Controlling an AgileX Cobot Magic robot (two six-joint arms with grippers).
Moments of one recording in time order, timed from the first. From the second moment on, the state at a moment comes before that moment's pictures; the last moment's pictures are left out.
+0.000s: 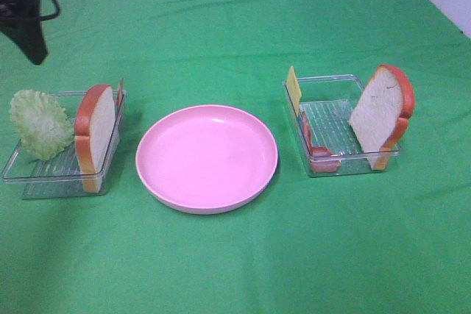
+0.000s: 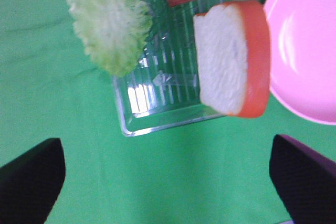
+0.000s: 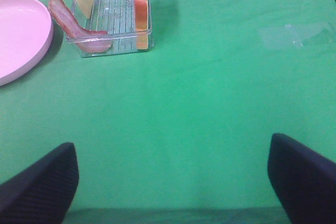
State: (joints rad) left arm -0.18 1.68 -1.51 -0.03 1.22 -0.06; right arm 0.10 0.00 -0.46 -0.05 1.12 0.06
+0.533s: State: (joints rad) left arm -0.31 1.99 -1.67 -0.07 1.22 -0.17; right arm 0.10 0.00 -0.46 -0.05 1.12 0.06
